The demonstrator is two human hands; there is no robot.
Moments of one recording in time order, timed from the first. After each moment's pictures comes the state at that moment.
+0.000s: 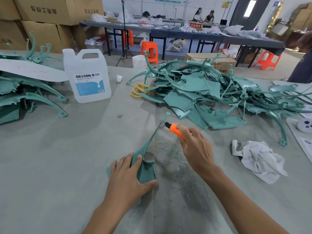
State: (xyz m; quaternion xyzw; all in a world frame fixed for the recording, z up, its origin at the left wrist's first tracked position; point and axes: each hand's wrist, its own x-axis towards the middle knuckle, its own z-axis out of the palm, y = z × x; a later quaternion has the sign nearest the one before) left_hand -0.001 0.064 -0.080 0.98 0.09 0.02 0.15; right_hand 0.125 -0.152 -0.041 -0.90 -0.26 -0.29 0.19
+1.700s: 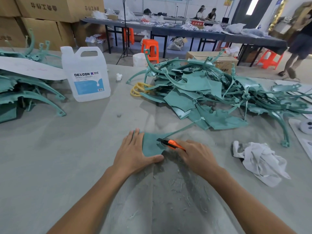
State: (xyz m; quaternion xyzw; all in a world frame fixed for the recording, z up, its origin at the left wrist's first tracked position) left_hand 0.095 0.078 -0.086 0.97 0.06 0.03 0.21; right_hand 0.128 -0.162 -0.038 -0.97 -0.24 -0.01 0.10
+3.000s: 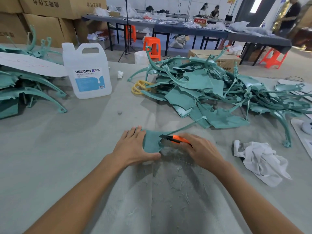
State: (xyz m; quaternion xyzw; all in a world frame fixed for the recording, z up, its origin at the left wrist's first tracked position) left_hand 0.104 0.087 -0.066 0.99 0.01 -0.04 0.12; right_hand 0.144 -0.180 -0.037 -0.95 -0.27 -0.01 0.18
